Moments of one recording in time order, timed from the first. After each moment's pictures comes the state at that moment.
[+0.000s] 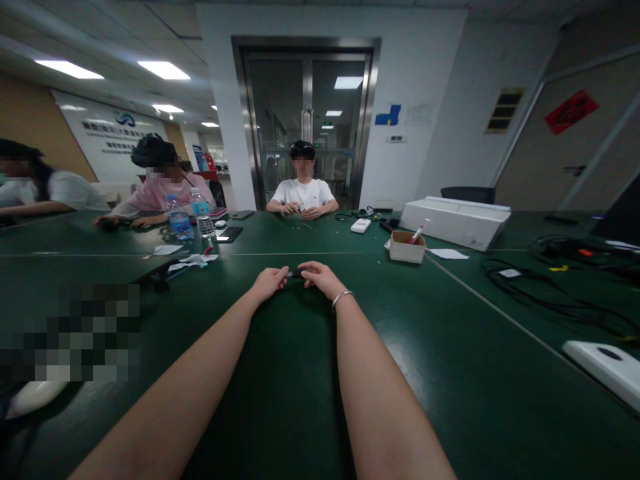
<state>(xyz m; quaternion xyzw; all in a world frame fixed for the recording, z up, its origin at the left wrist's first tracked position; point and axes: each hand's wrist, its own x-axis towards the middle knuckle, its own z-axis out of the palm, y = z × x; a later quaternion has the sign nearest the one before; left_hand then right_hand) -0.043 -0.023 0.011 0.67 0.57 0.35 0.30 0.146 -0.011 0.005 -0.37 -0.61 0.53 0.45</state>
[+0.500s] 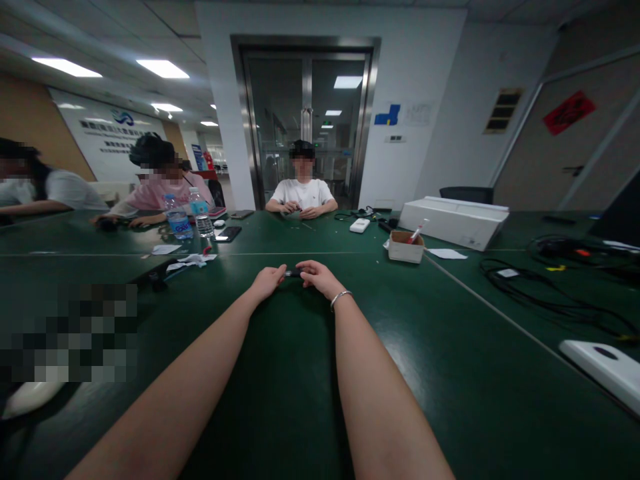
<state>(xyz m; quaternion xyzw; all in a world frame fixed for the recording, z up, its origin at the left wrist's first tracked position) -0.042 -0.024 0.015 0.67 0.58 0.35 0.30 0.145 -0.015 0.008 -0.35 -0.62 0.54 0.45</state>
